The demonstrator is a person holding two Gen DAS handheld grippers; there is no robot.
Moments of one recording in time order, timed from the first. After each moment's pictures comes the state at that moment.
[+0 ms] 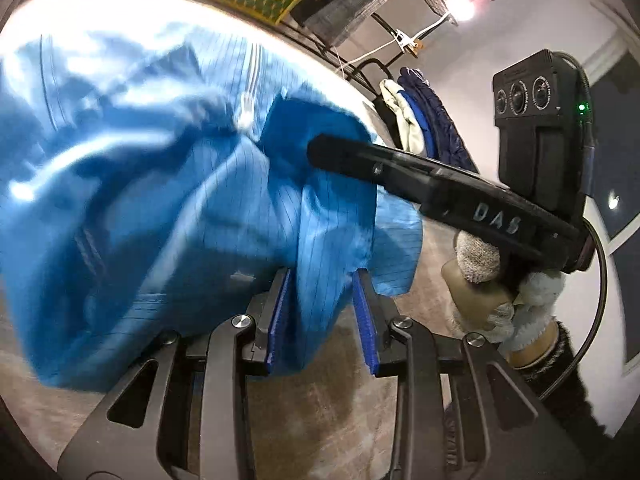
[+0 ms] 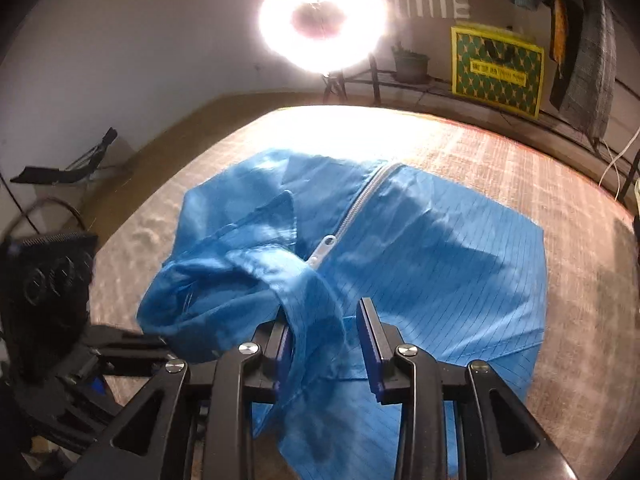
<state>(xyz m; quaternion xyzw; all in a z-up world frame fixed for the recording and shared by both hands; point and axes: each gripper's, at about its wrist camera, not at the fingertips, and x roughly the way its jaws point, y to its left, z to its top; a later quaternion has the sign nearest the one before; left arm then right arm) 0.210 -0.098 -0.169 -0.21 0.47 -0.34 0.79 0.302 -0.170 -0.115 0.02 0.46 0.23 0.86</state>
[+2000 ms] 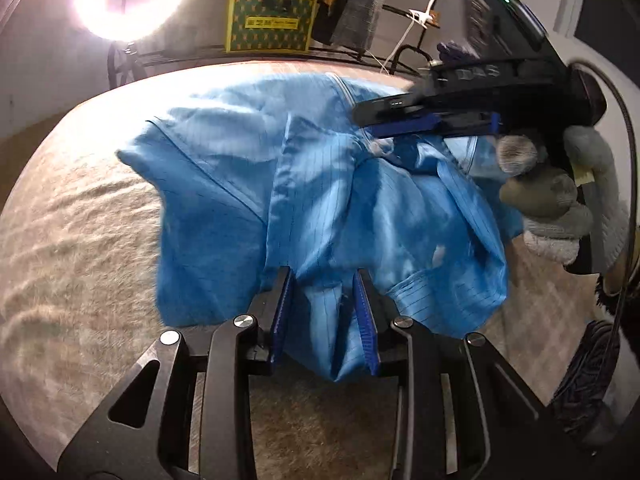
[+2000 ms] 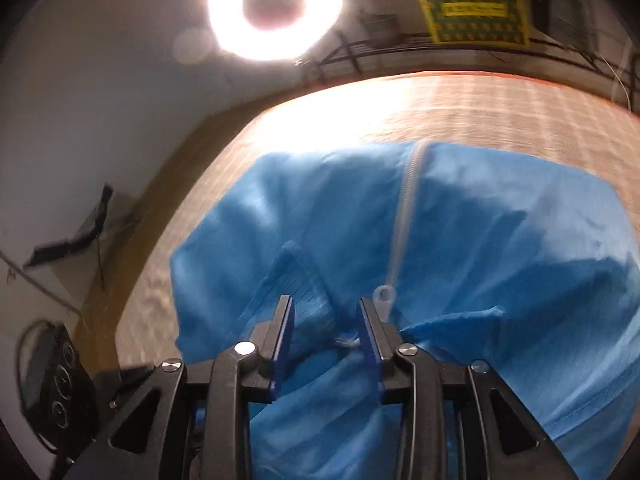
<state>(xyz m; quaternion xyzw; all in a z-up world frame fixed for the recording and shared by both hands) 0.202 -0.058 -0.163 0.02 0.41 -0.24 0.88 0.335 -0.140 -0.142 0.17 0.48 0.20 0.84</state>
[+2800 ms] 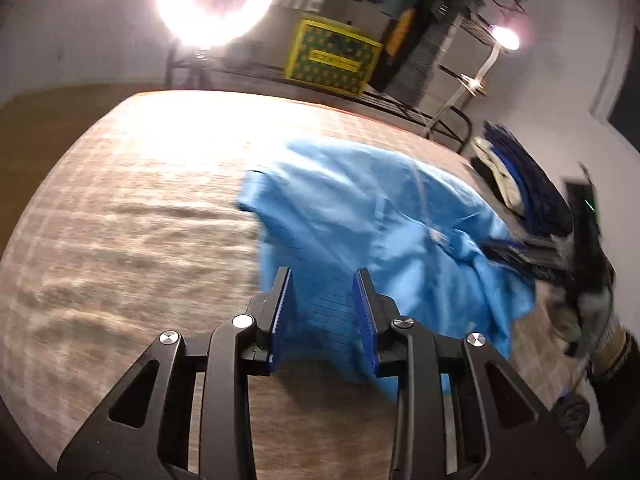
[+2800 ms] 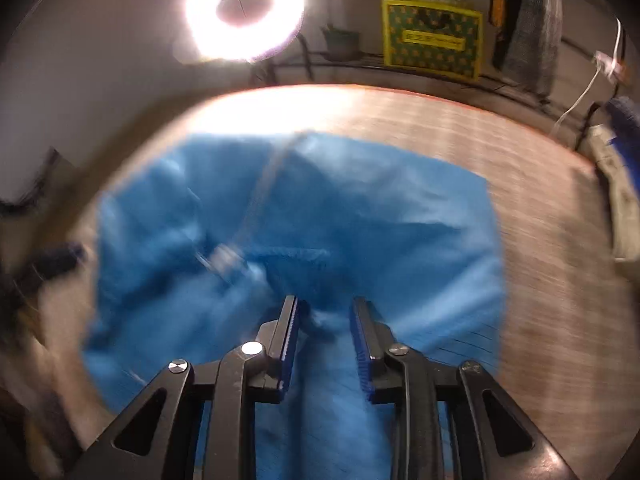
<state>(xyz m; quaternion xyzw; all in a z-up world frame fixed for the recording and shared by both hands) 0.224 0.010 -0.129 -0.10 0.38 -0.17 0.90 0.275 -0.184 -0.136 -0.01 0.48 0.10 0.87</state>
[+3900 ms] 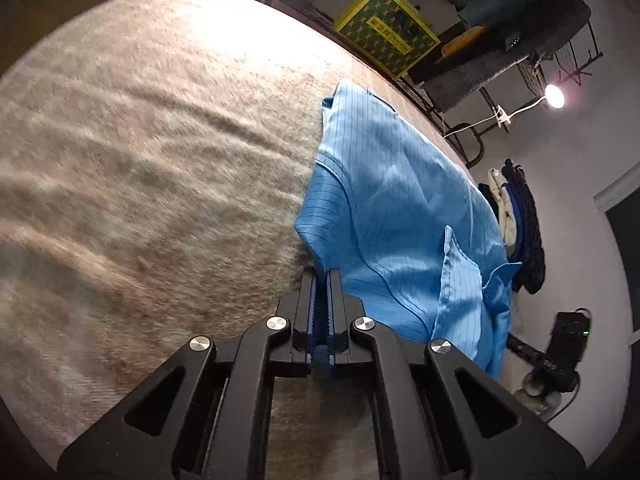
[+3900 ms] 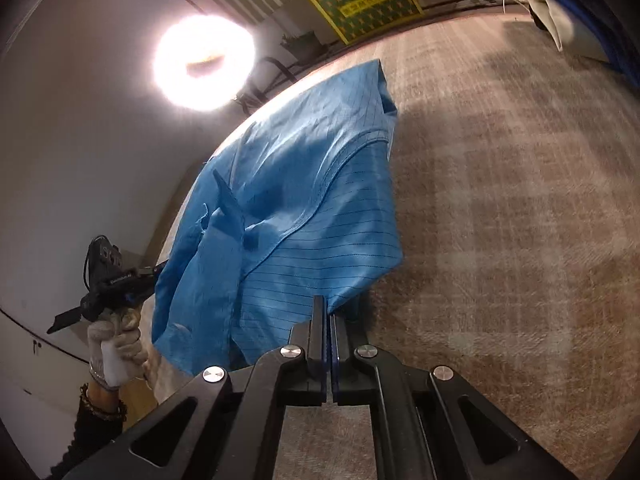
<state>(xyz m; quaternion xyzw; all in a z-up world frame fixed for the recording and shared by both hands) 0.260 0.055 -0.181 -0.24 0.47 -0.17 0.83 0.194 -0.259 -0.156 0.23 0.47 0.14 0.84</state>
